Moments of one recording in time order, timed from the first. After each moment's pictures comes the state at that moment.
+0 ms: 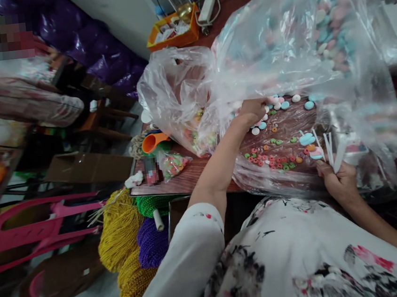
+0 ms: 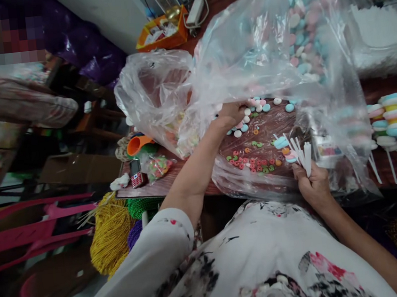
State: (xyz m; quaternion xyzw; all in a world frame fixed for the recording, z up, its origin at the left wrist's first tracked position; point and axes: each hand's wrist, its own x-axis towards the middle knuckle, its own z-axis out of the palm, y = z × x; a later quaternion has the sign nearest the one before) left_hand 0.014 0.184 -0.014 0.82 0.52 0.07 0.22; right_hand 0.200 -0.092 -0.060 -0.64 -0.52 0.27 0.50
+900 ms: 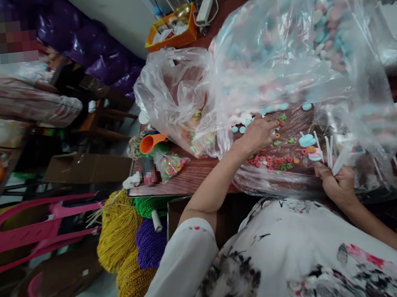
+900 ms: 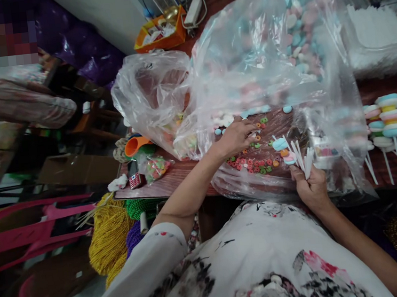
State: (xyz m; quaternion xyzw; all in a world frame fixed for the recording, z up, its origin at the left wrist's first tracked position) left_hand 0.004 0.107 0.004 0.92 0.36 0.02 0.18; right_hand 0.201 -0.096 -0.066 -0.62 -0.51 0.29 0.51
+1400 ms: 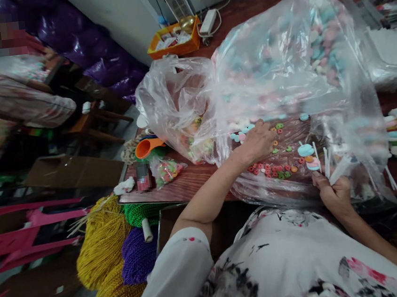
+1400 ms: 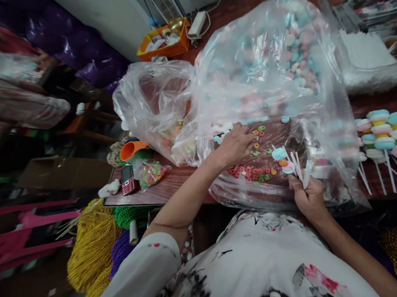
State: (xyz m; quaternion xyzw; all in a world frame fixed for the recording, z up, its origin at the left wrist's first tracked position) left_hand 0.010 0.092 0.023 0.93 0.36 -0.04 0.06; right_hand 0.202 -0.098 -0.073 -0.63 -0.50 0.30 0.51
